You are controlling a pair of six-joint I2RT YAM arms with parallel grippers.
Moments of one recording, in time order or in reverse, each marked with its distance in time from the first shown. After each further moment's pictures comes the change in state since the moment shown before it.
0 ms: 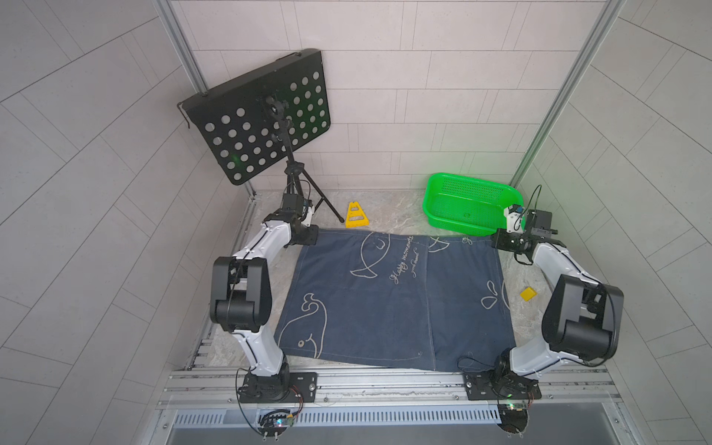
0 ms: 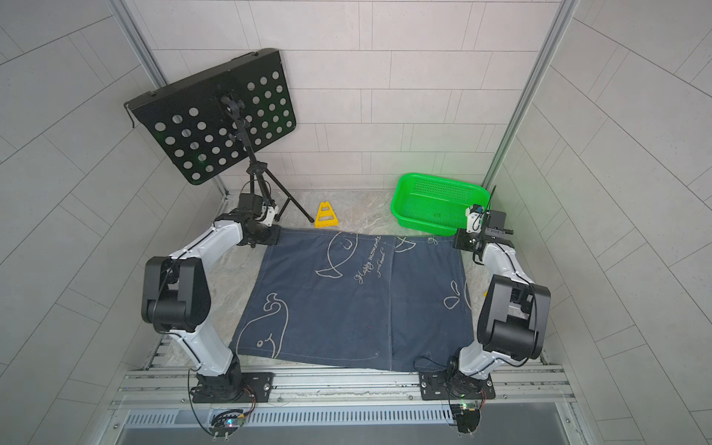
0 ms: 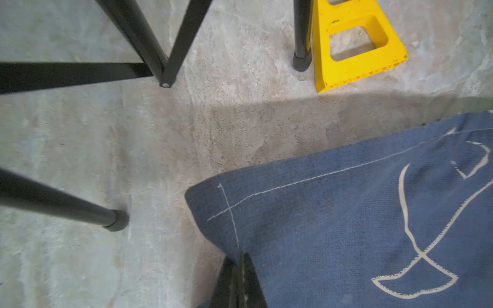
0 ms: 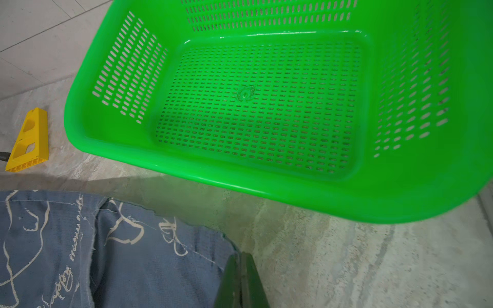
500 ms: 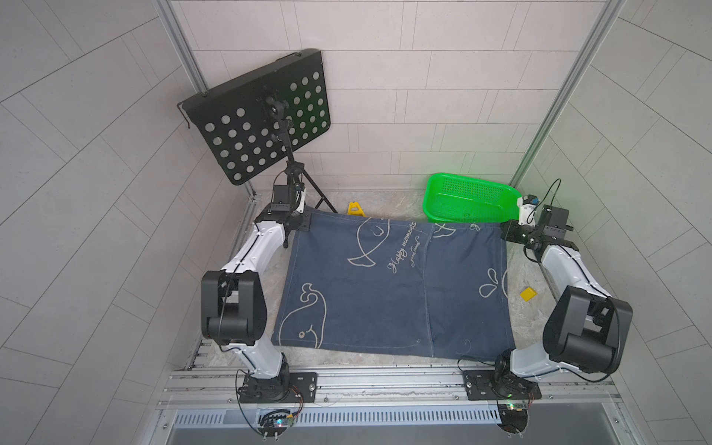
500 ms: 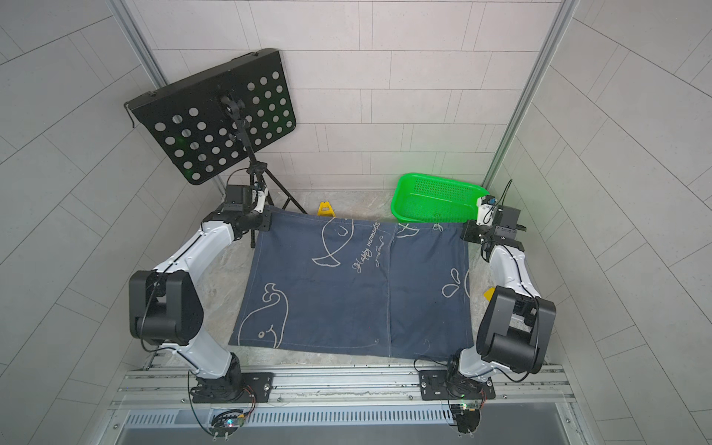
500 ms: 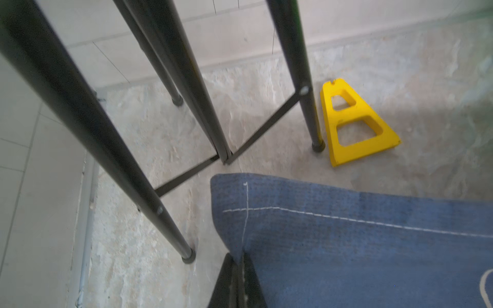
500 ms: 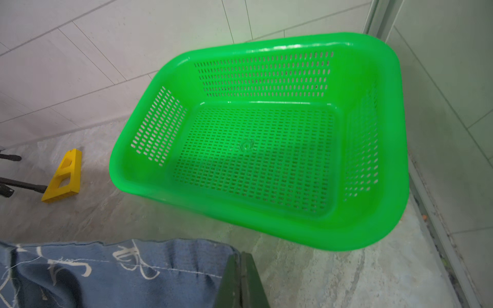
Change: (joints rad) left arm 0.015 -0.056 0.073 0.138 -0.110 0.050; right arm -0.041 -0.026 0.059 0.089 -0.074 0.035
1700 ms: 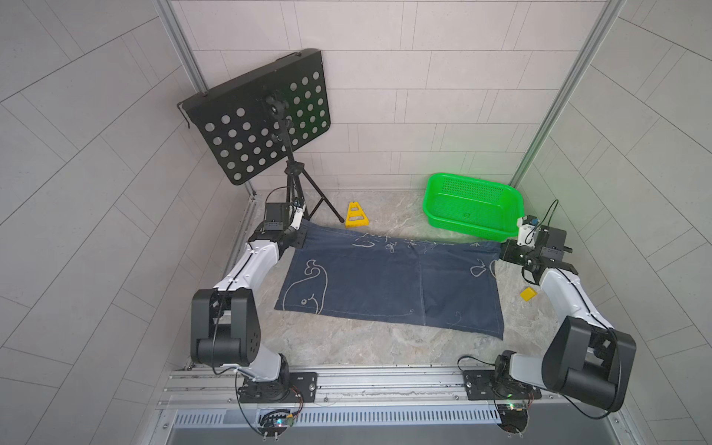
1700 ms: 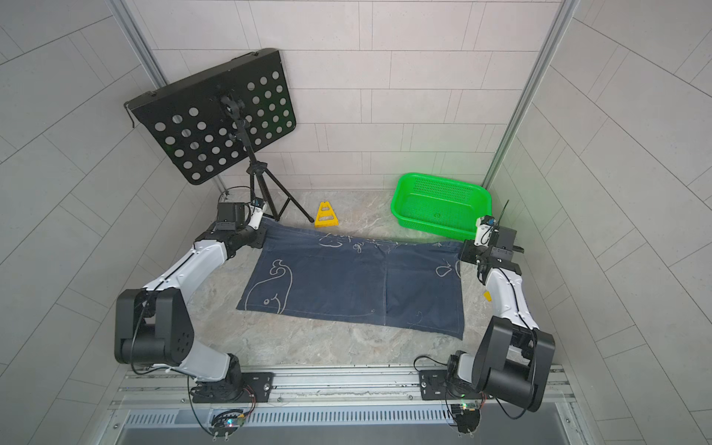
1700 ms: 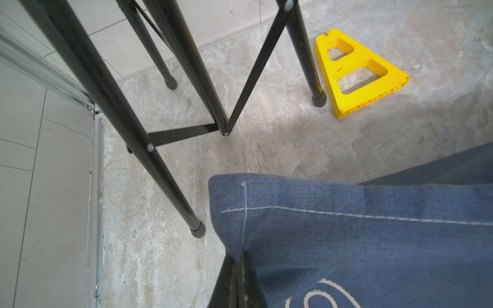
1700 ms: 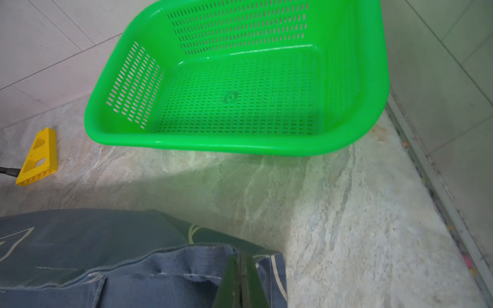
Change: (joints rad) left arm 0.042 -0.171 -0.322 0.120 0.041 0.170; right arm 0.002 -0.240 -0.283 -0.056 0.122 0.040
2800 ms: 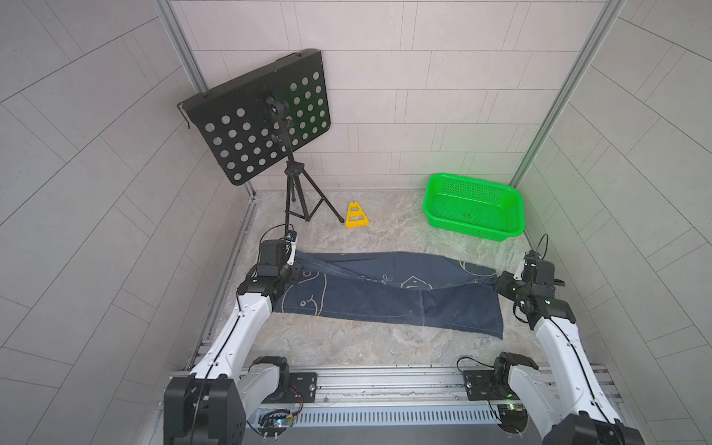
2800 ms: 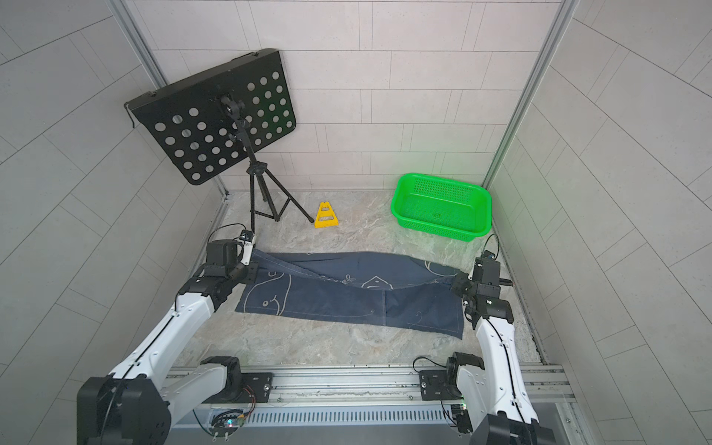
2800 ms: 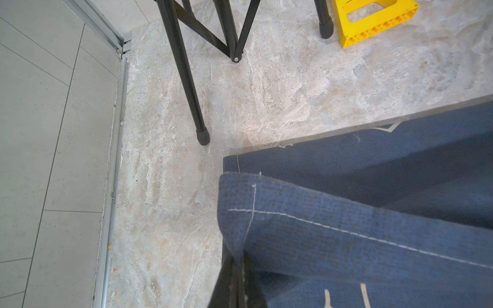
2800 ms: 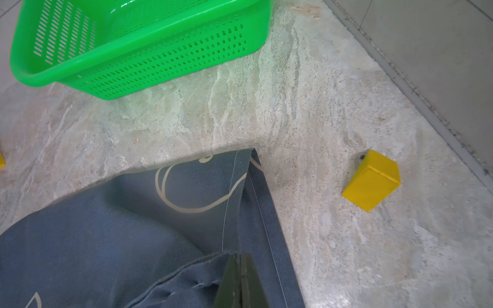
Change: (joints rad) left arm -0.062 -0.483 -0.368 -0.102 -0.135 -0.082; right arm 0.164 -0.467 -0.212 -0.337 0.310 0.254
